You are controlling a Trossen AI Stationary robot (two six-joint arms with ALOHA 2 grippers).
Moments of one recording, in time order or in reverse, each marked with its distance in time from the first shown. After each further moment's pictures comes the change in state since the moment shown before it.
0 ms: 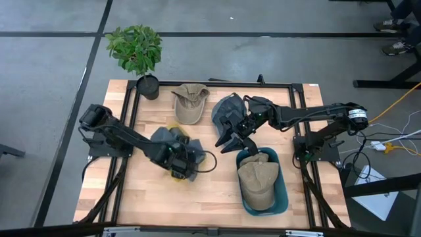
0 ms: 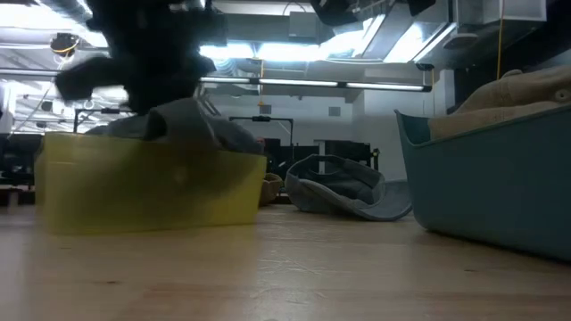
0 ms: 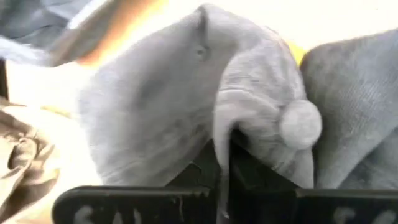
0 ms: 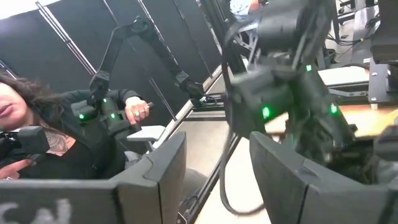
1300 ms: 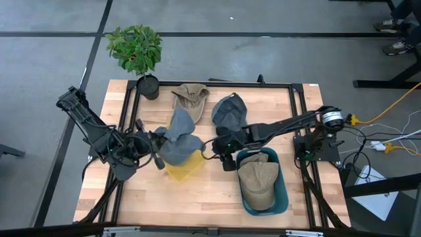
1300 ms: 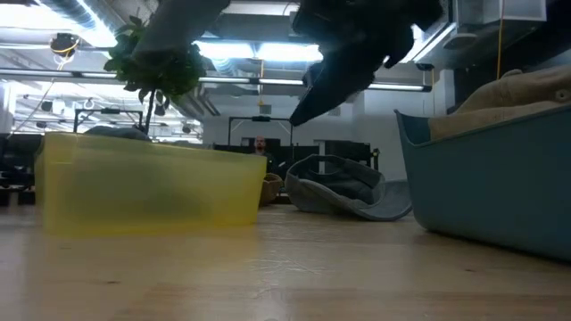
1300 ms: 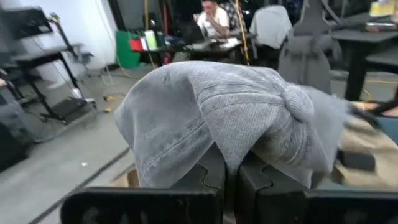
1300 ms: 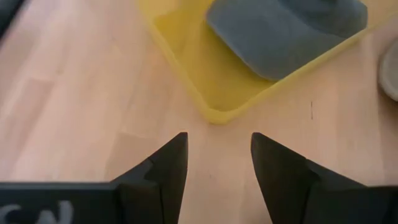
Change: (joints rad) left arm -0.360 -0.521 0.004 0.145 -0.826 -0.366; right arm 0.180 0.309 0.130 -0.552 0.690 -0.442
